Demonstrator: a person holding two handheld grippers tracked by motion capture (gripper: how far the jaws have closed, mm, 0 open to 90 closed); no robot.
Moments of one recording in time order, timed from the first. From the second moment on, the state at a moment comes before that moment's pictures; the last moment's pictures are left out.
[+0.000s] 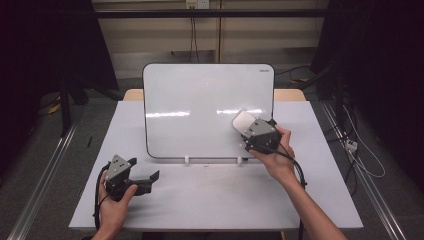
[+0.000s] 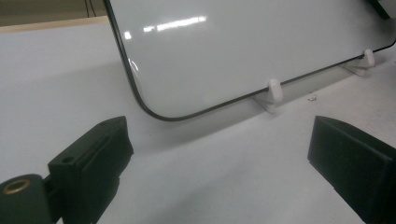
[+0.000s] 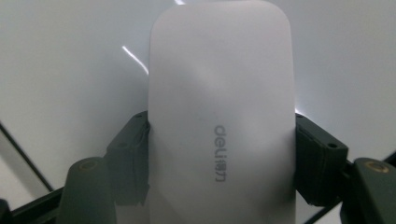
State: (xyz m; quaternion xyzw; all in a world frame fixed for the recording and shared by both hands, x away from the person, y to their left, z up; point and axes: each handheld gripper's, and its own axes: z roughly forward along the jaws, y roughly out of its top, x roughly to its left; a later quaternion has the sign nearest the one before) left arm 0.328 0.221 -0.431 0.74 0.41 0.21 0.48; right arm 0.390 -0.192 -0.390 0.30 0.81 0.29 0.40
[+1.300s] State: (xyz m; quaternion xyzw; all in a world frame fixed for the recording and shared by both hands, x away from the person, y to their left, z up) left arm 0.327 0.229 -0.433 0.74 0.42 0.21 0.48; right arm 0.391 -0.204 -0.386 0.33 0.80 0.31 0.39
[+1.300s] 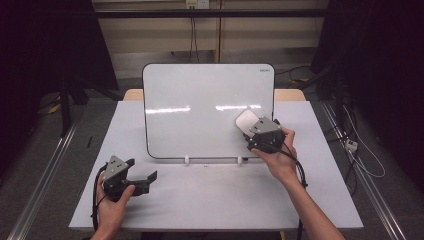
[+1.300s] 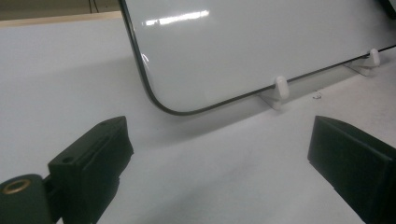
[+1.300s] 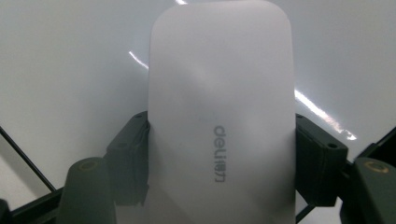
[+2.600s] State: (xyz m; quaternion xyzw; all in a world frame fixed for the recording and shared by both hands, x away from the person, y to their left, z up) left arm 0.326 0.227 -0.433 0.74 0.42 0.21 0.48; right arm 0.359 -0.216 -0.378 0.34 0.78 0.37 0.36
